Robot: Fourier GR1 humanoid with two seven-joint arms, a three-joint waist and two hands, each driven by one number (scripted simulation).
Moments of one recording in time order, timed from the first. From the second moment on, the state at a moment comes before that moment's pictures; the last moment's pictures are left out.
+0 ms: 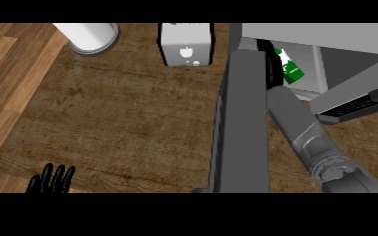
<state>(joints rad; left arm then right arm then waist) 0.60 0.22 -0.16 -1.86 0.31 -0.20 -0.63 -1.02 -0.12 -0.07 -0.07 0.24 -0.74 -0.64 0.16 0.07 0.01</state>
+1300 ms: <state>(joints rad) 0.71 0.21 -0.18 -1.94 0.29 -0.18 -0.60 -0.71 -0.08 -0.25 -0.14 0.06 -0.22 -1.03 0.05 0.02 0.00</state>
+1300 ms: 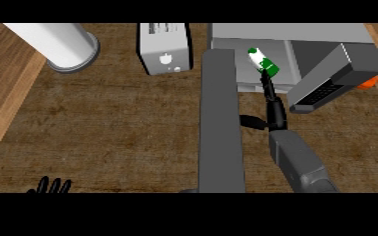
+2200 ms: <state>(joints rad) 0.59 0.19 -0.28 -1.85 0.19 -0.20 -0.51 -0.41 -0.17 -0.21 -0.32 0.04 -0.01 -1.07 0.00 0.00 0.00</state>
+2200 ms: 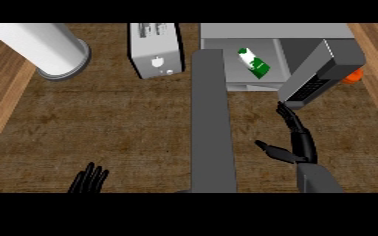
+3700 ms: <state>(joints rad) -0.04 0.01 -0.53 -1.29 -0.18 -0.13 -0.23 -0.09 -0.45 -0.29 -0.58 -0.17 0.25 -0.97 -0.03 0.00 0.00</state>
